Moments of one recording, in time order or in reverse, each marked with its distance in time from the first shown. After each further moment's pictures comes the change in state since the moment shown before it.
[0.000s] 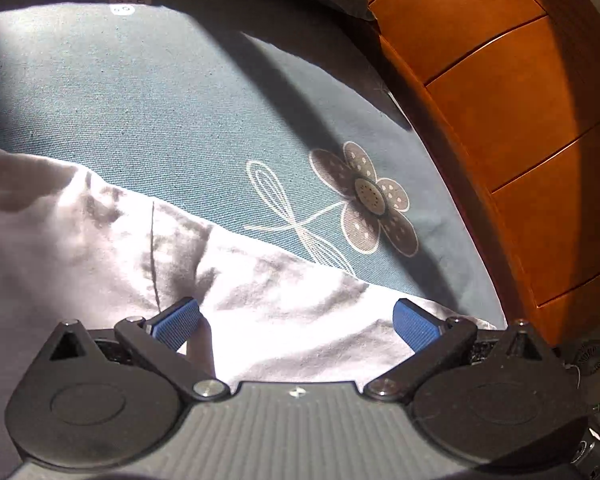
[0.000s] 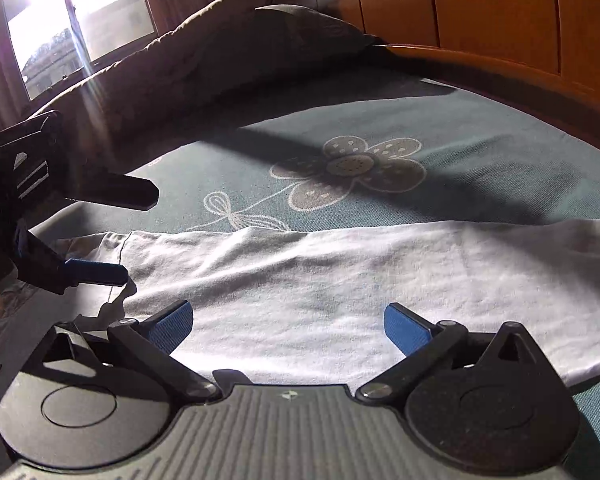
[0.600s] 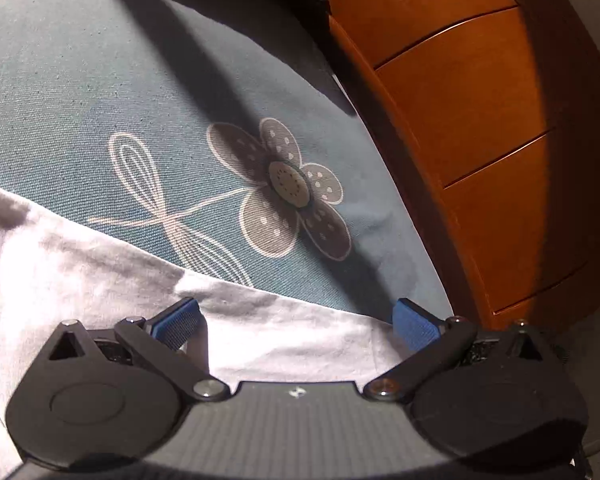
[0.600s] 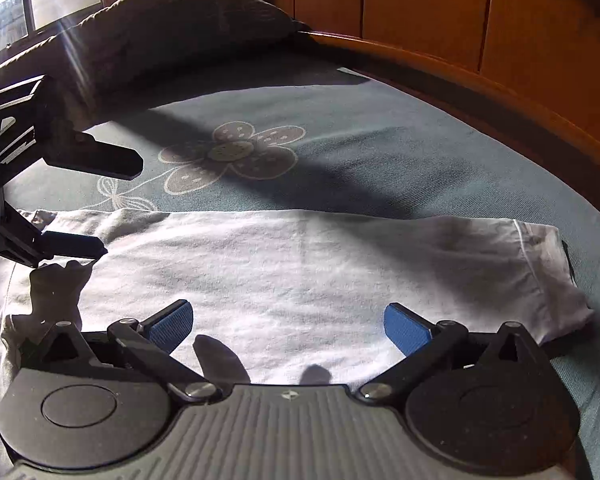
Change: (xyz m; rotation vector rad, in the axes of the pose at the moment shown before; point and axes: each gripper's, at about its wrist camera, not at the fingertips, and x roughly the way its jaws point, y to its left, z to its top) left arm 0.058 -0.042 0.002 -0.030 0.004 -0.183; right arm -0.017 -0.051 0.003 -0.046 0.079 -0.260
